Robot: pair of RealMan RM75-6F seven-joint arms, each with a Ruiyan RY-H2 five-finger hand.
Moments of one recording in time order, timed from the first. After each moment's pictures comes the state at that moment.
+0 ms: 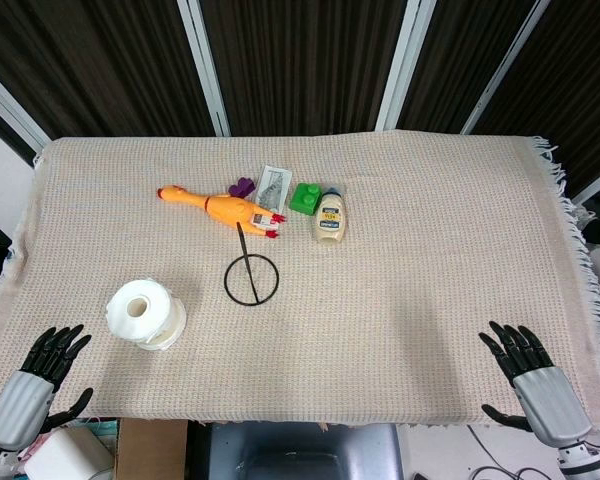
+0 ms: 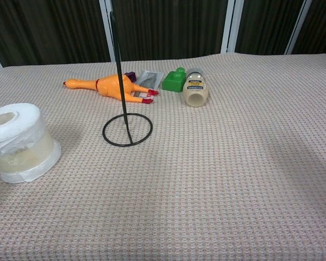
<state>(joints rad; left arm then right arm) -0.06 -1.29 0.10 -1.27 1.82 1.73 -0.21 0.01 -1.09 -0.10 -1.61 -1.80 1.55 -0.08</state>
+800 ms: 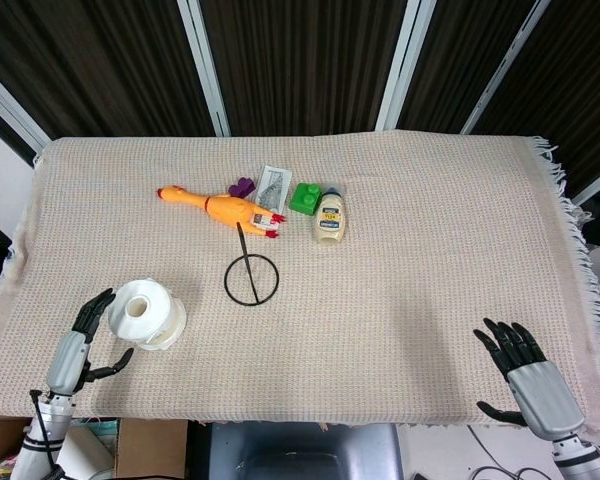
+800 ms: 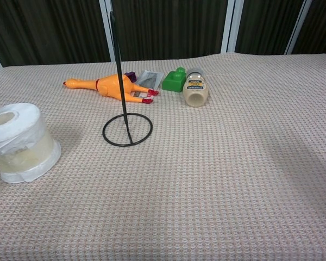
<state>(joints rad) -0.20 -1.60 -0.02 -1.00 1.62 1.54 -0.69 0.04 -1.09 -0.10 -1.63 -1.78 1.50 -0.07</state>
